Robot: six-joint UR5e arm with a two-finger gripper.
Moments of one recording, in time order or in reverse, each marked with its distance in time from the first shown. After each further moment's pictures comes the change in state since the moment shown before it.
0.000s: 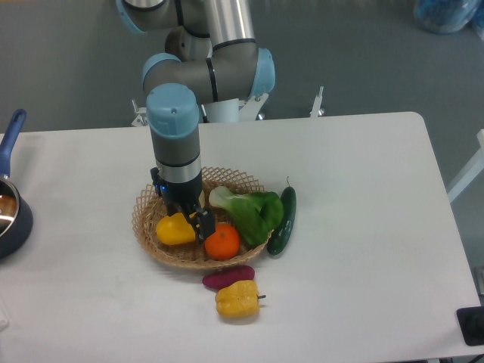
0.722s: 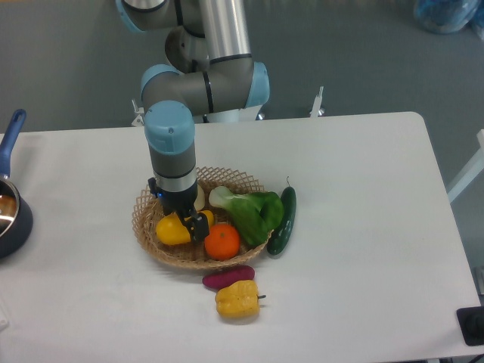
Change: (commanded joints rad) arm -0.012 -0.009 -0.031 0.000 0.002 -0.003
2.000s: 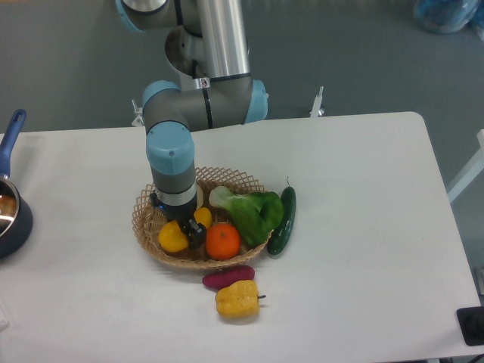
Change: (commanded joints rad) arm -0.009 -0.063 0.020 0.002 0.012 -0.009
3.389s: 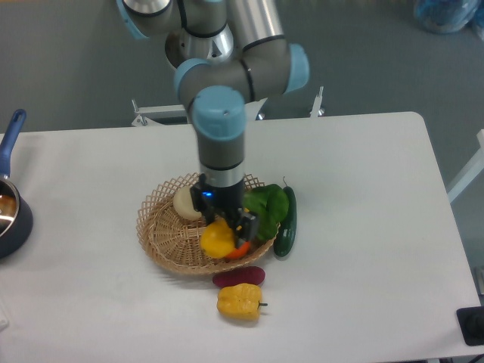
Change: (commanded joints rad) arm 0.250 0.094 0.184 -0.009 -0.120 -0.077
